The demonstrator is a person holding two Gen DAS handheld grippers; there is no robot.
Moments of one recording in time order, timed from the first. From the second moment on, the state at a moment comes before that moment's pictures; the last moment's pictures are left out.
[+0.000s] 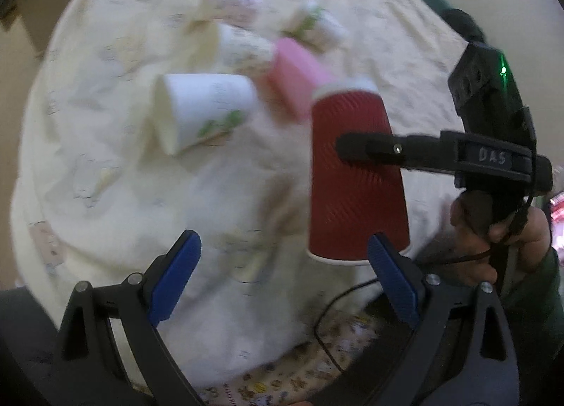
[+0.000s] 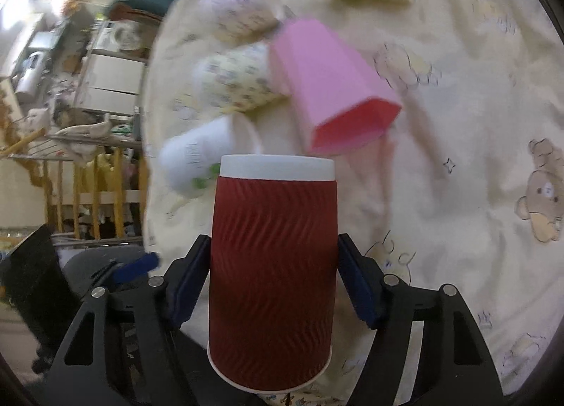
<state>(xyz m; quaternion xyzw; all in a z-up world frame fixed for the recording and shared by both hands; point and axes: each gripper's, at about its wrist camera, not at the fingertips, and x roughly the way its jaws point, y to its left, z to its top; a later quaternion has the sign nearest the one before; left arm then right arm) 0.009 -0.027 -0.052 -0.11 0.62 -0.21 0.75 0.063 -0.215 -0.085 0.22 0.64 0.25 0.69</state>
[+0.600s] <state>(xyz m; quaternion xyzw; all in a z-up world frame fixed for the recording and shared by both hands) 0.007 -0.030 -0.057 -0.06 0.62 -0.17 0.76 0.020 -0.206 -0.007 0.07 0.54 0.26 0.80</state>
